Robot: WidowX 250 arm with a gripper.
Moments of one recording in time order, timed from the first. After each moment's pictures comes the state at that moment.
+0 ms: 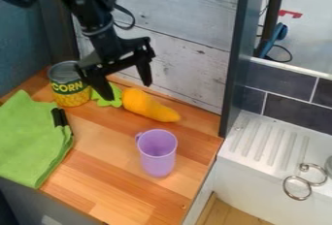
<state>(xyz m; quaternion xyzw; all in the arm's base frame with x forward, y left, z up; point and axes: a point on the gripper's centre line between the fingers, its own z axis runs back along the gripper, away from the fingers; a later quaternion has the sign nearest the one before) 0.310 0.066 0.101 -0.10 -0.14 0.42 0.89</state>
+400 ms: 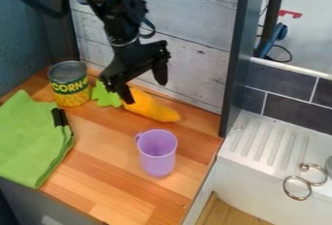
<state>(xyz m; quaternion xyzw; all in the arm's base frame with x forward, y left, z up) 0.338 0.058 0.085 -0.08 -0.17 0.51 0.84</state>
